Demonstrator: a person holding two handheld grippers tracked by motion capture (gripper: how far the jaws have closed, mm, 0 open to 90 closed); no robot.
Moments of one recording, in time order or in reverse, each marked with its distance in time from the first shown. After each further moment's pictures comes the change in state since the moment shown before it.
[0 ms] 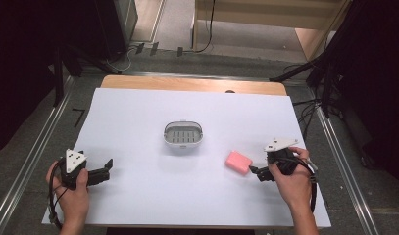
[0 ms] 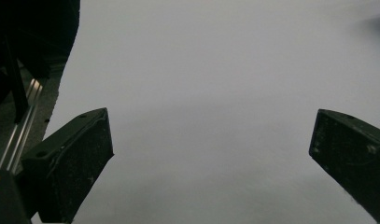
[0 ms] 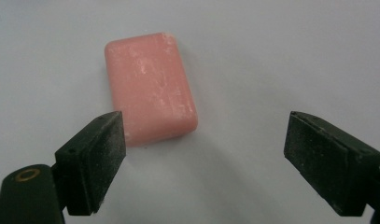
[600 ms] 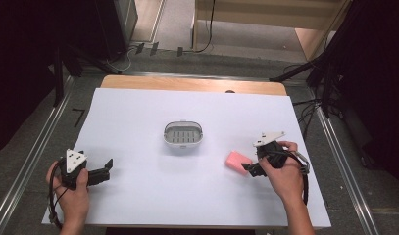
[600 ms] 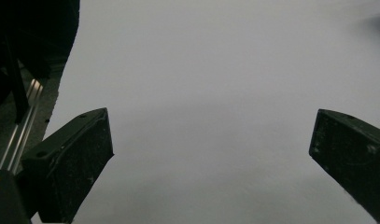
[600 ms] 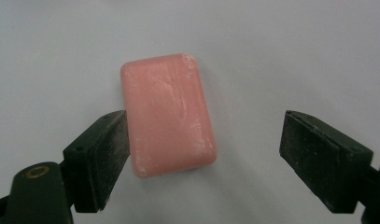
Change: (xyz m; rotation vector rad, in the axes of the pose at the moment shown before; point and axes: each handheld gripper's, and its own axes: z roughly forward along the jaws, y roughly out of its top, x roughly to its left) left arm 0.000 0.000 0.000 0.000 0.002 -0.001; right arm 0.006 0.025 0.015 0.063 0.044 -0.035
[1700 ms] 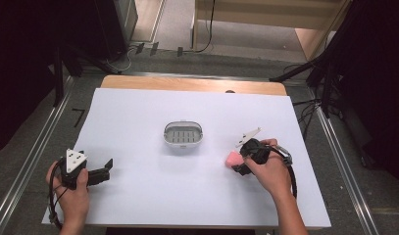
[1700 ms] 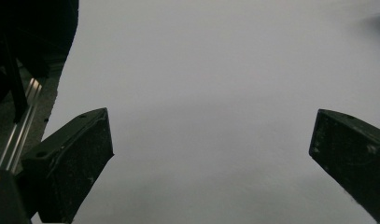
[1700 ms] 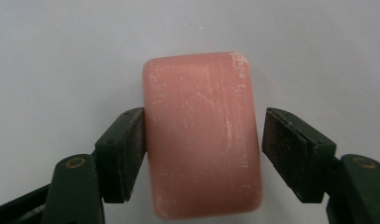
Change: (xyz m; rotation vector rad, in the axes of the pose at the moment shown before) left arm 0.001 0.000 0.000 0.003 -0.005 0.000; right arm 0.010 0.022 0.038 0.172 0.094 -0.068
